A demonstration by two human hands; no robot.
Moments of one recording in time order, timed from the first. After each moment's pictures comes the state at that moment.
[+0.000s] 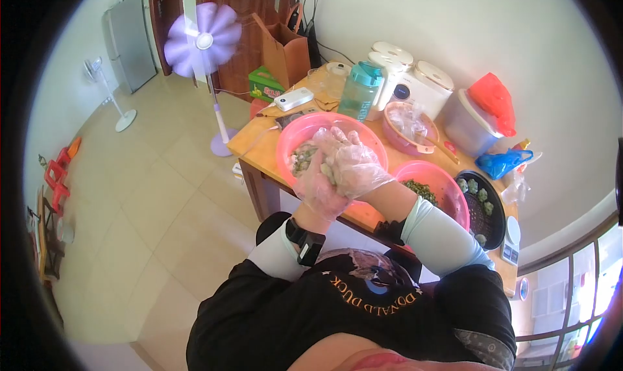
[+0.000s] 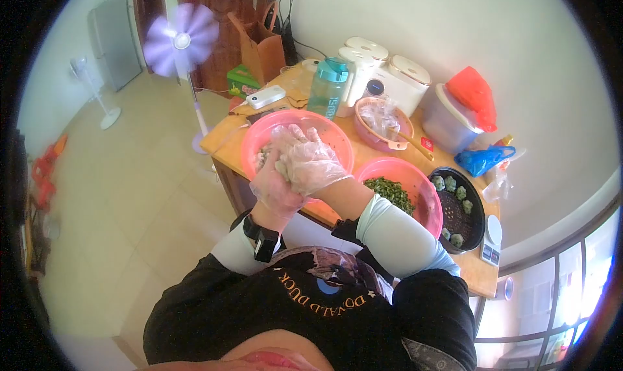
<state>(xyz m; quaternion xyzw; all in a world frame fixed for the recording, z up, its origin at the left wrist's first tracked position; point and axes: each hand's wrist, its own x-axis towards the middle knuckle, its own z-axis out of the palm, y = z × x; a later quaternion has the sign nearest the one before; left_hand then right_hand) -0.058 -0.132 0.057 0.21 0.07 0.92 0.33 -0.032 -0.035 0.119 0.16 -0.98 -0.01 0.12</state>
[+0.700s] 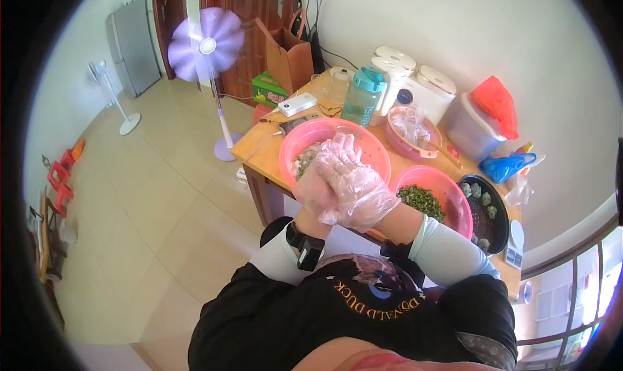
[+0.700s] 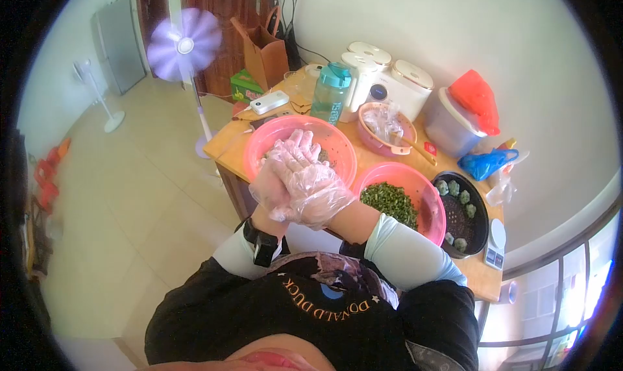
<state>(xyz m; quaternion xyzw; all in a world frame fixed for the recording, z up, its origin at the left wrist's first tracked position) -0.066 -0.130 0.061 0.17 0.09 0.93 0.32 0.010 -0.048 0.123 0.23 -0.94 0.10 0.22</state>
